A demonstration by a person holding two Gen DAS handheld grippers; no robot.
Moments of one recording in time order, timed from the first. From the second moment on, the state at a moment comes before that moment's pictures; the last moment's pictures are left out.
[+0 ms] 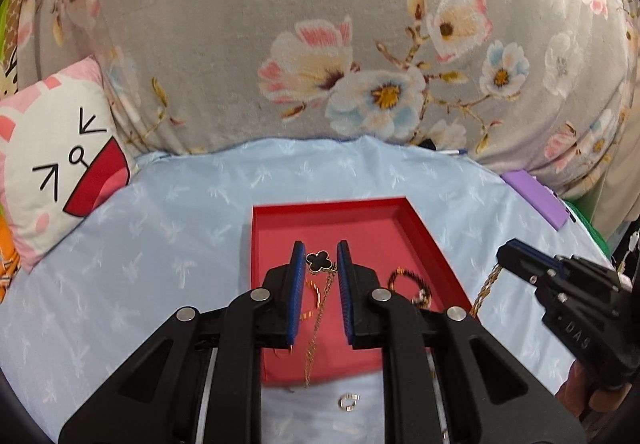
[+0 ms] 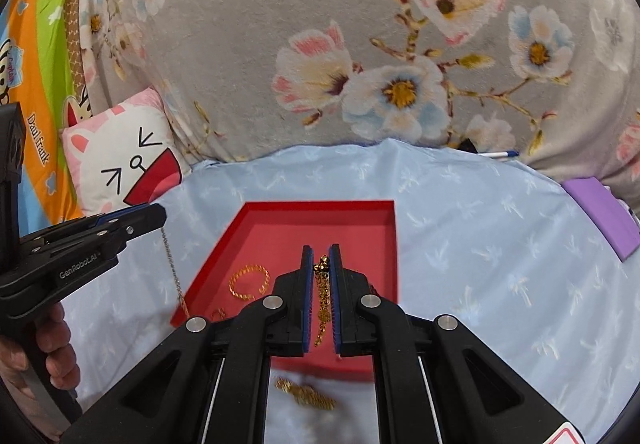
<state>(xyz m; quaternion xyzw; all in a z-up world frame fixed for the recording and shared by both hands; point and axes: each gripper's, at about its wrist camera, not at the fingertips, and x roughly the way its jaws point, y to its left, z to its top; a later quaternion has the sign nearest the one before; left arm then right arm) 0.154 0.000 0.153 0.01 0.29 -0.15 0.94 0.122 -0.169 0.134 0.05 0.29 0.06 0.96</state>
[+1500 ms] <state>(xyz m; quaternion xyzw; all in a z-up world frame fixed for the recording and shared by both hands) 0.267 -0.019 0.117 0.03 0.31 -0.09 0.95 0.189 -0.142 0.060 0.04 0.35 0.07 0.93</state>
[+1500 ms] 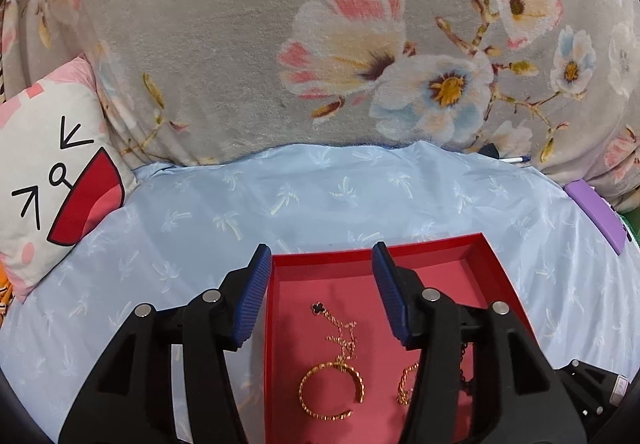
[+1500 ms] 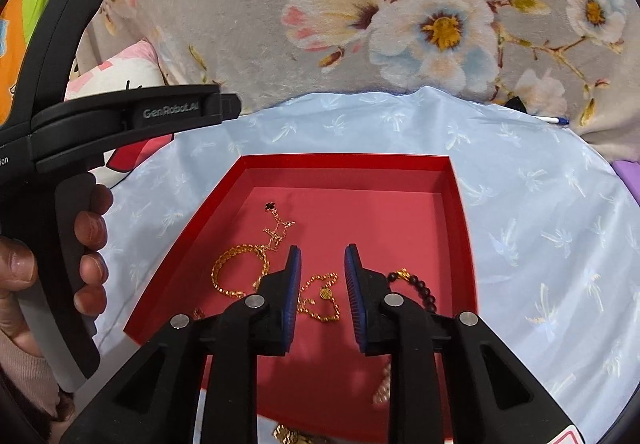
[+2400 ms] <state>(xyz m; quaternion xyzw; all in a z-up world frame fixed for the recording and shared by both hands) 0.118 0.026 0.064 0.00 0.36 -0.11 0.93 0.083 -0.149 0.019 0.02 0.39 0.07 0.92</state>
